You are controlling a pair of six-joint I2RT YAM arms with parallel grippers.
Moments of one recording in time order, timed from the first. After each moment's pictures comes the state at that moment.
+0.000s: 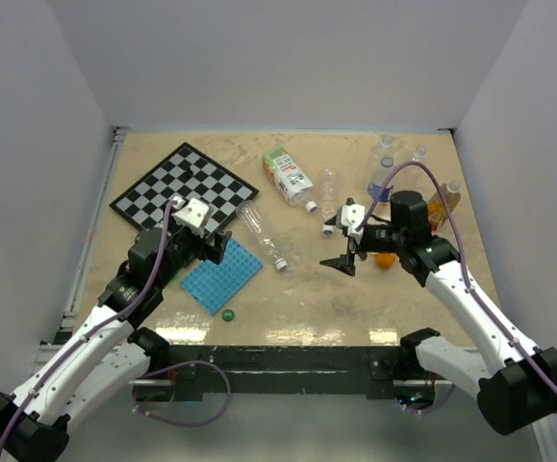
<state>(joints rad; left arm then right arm) -0.53 0.67 0.59 -0.09 -0.05 0.09 0.35 1.01 0.83 -0.39 -0.87 -0.73</state>
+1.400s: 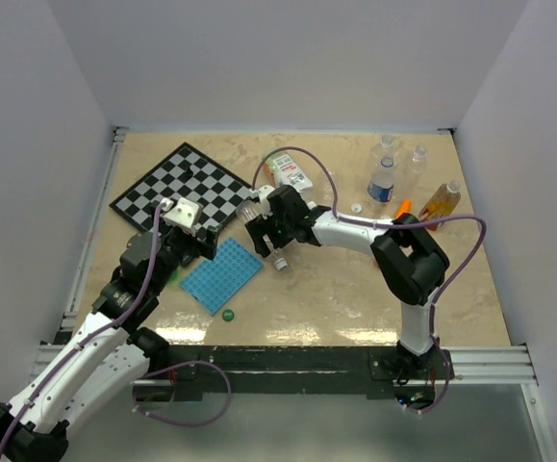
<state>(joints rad) -0.53 0.62 0.59 -0.09 -0.16 0.11 0.77 1.92 1.27 -0.17 -0.09 0.11</state>
